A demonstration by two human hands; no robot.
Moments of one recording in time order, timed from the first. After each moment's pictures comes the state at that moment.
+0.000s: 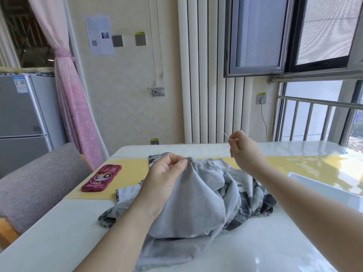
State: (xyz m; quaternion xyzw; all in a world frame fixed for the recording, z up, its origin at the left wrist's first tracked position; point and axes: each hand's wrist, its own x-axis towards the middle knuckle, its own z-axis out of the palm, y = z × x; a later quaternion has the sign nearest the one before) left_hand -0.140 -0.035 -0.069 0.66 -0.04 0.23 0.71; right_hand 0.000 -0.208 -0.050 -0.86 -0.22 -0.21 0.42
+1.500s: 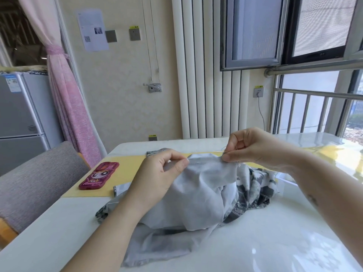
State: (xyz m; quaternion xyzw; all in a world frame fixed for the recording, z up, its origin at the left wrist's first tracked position) left_hand -0.156 -0.030 -0.056 0.84 -0.08 0.29 0.46; right_hand -0.061 -0.248 -0.009 -0.77 -0.34 0.12 0.53
